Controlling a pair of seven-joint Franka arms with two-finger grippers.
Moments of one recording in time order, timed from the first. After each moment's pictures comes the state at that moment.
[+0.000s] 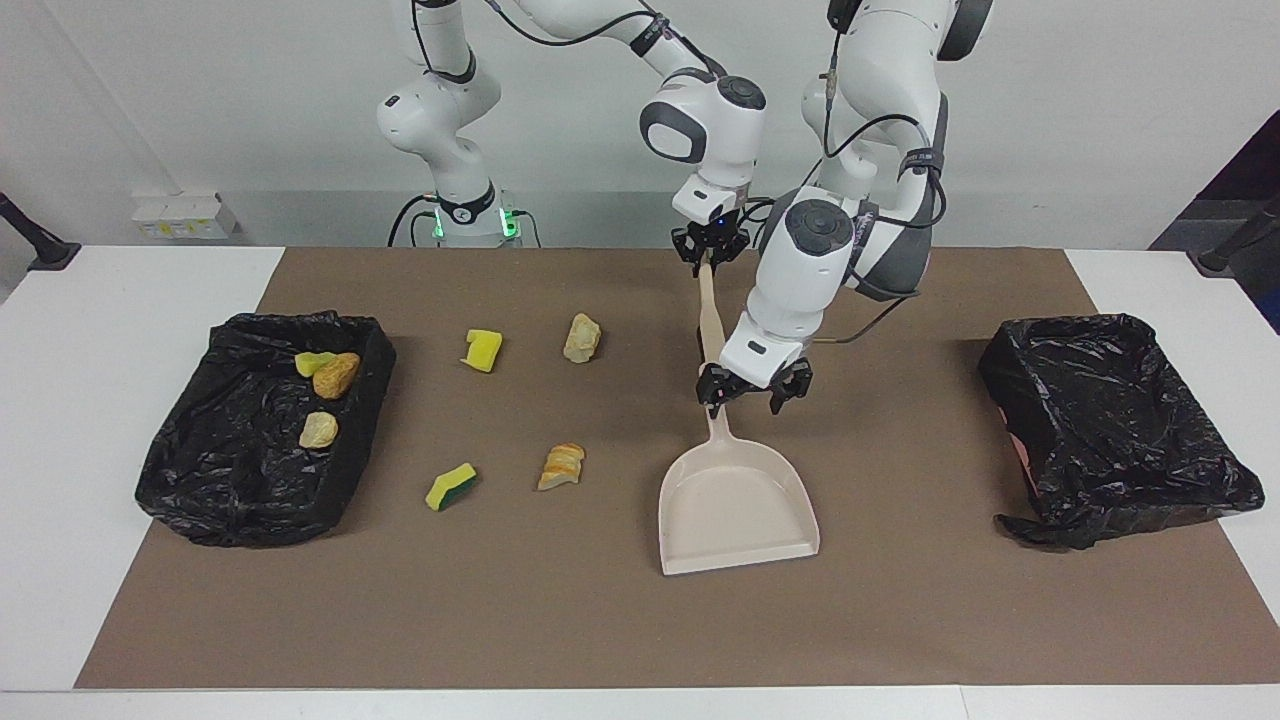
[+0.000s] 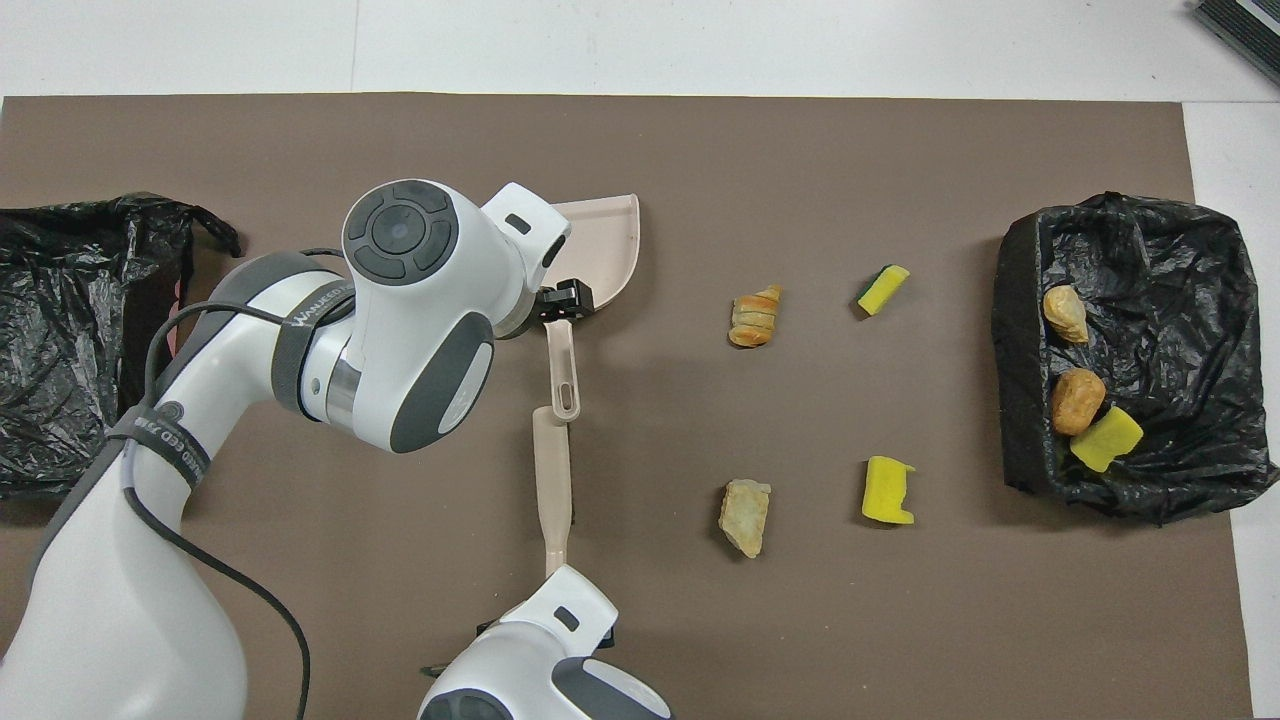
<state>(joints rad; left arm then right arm) -0.40 0.34 -0.12 -1.69 -0.04 2.13 -0.58 0.86 0.15 0.17 -2.04 -0.10 2.09 1.08</state>
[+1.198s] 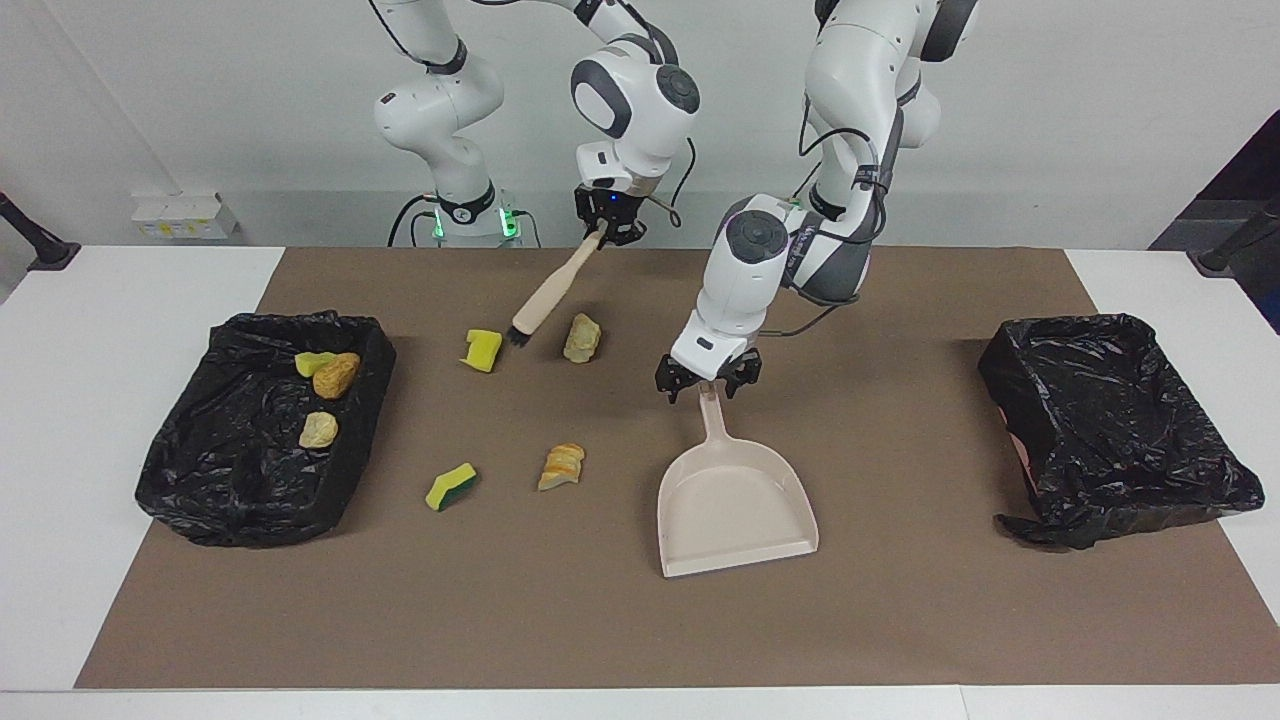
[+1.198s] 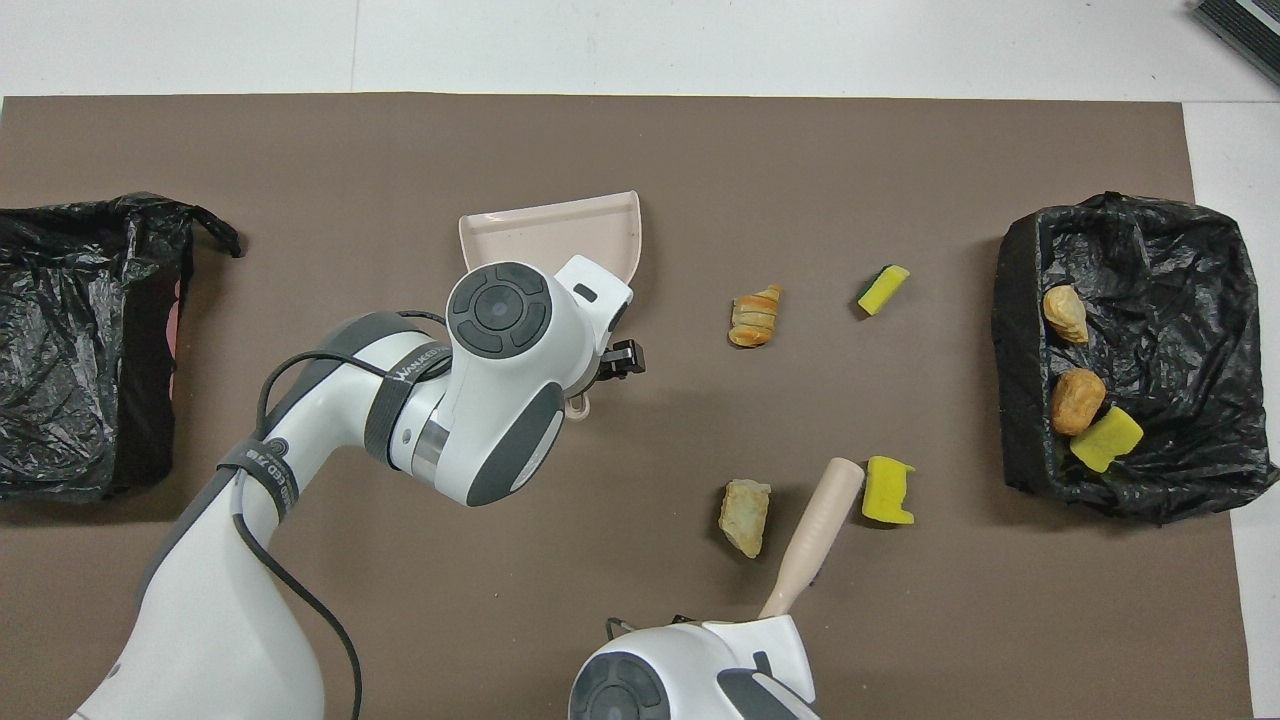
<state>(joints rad) -0.49 0.35 -0.13 -1.80 -0.06 2.20 -0.67 0.70 -0.14 0.17 -2.28 -0.10 1.72 1.48</state>
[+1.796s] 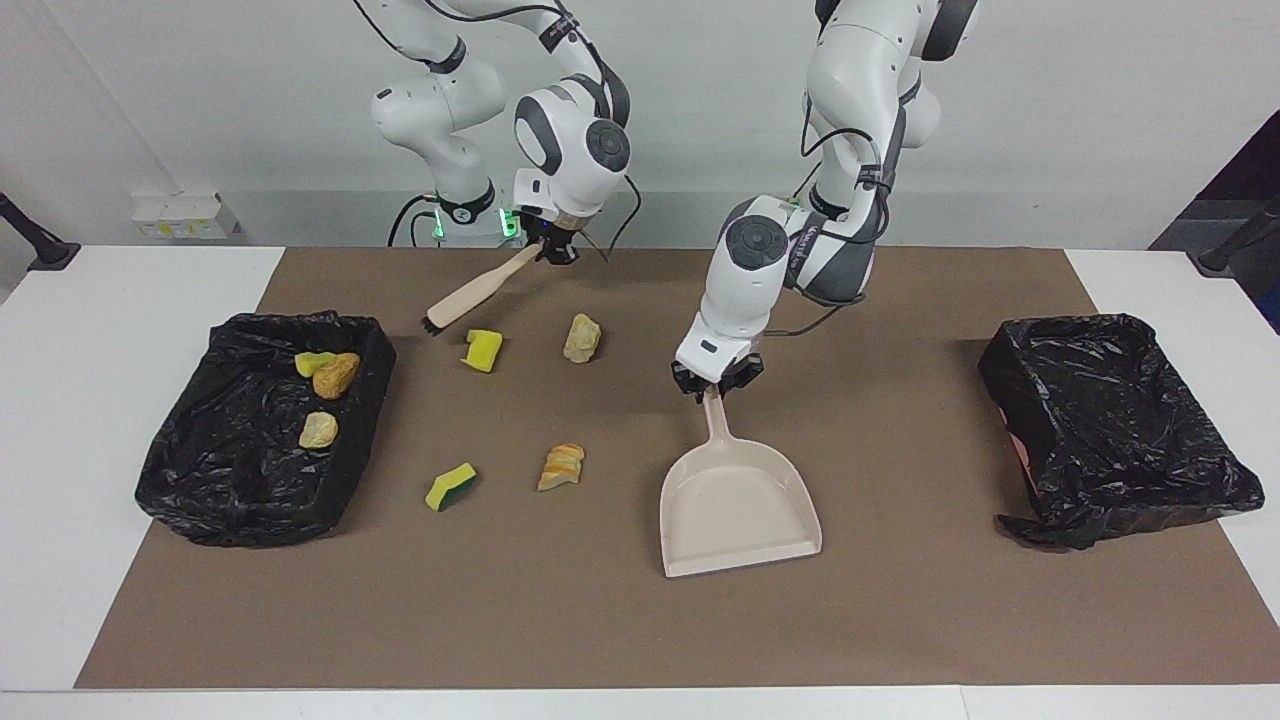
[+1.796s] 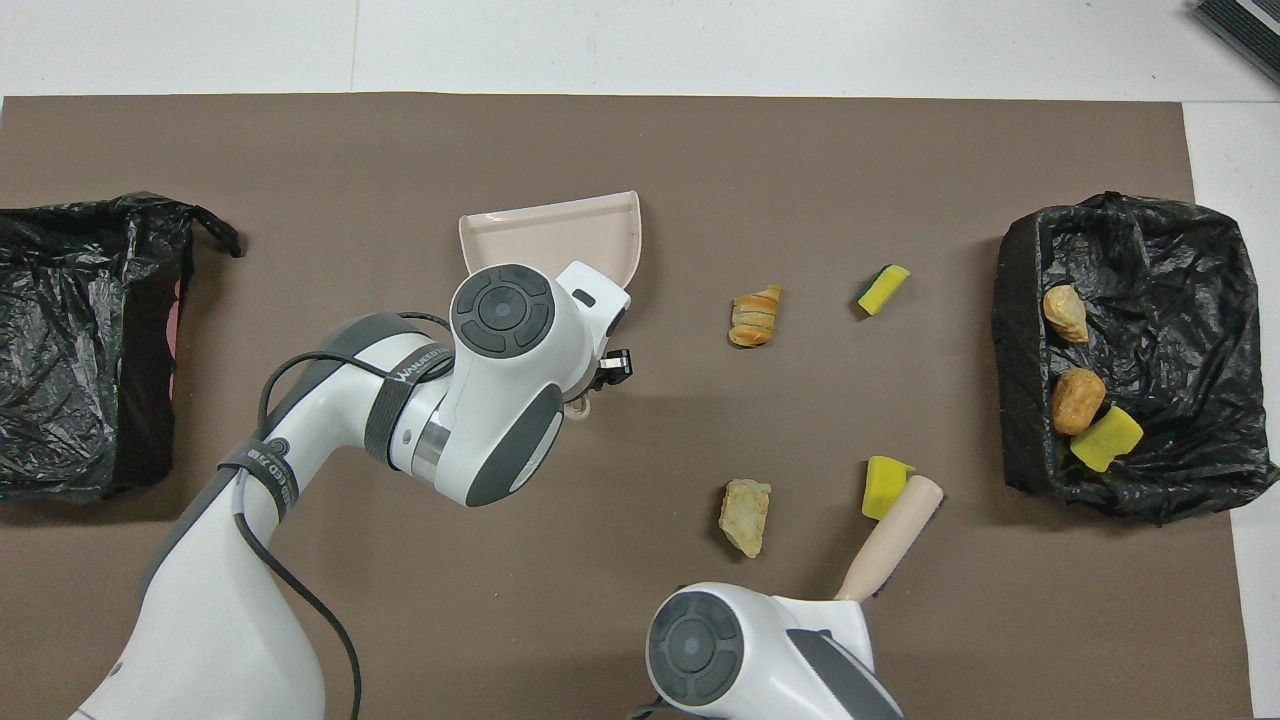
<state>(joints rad) -0.49 0.34 -0.11 -1.80 -0.01 2.15 -0.63 0.52 -0.22 0.17 -2.50 -0.07 1.79 1.49</state>
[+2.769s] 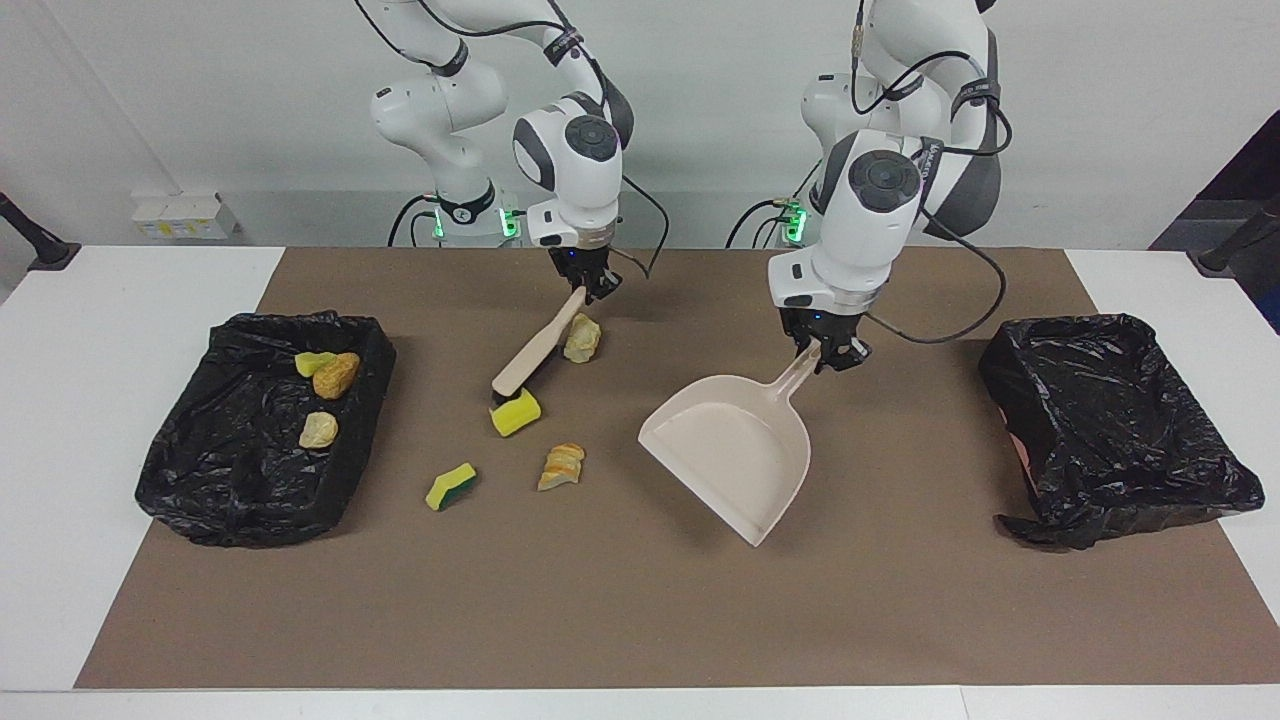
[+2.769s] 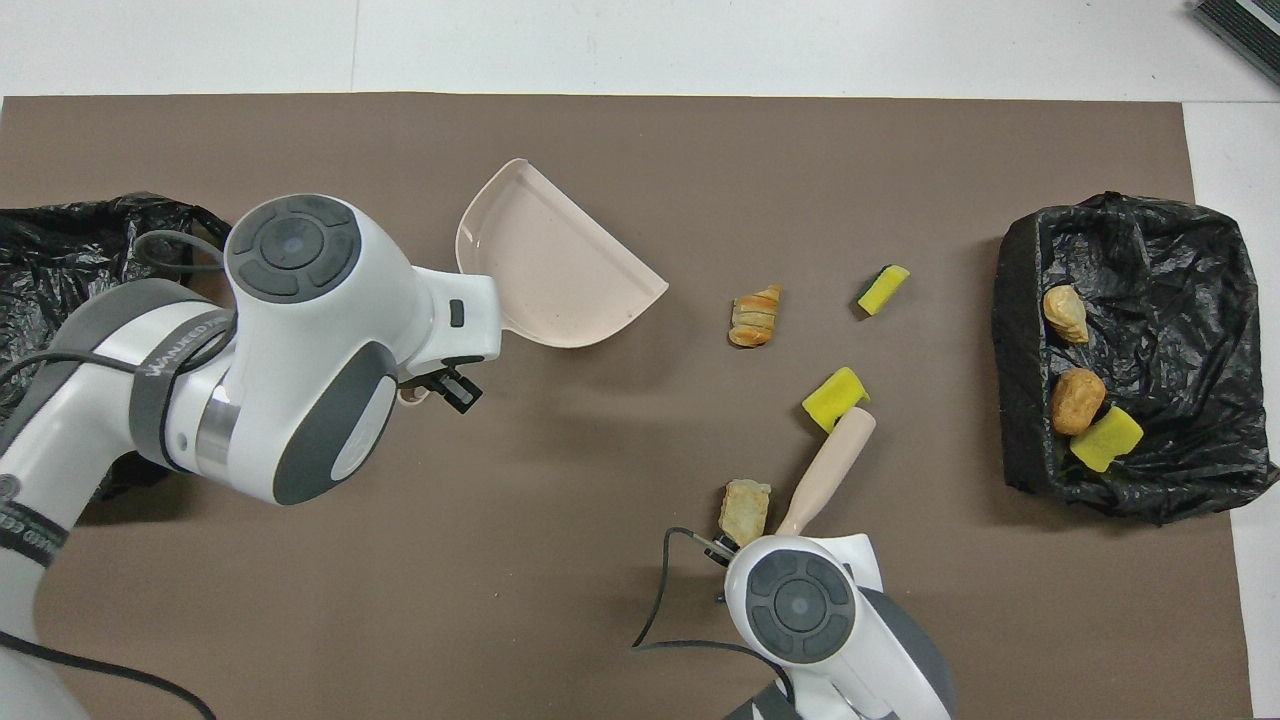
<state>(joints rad) -0.30 0.11 -0.09 -1.86 0.02 1.90 0.58 0.48 -0.08 0.17 -2.34 0.01 2.16 1.20</state>
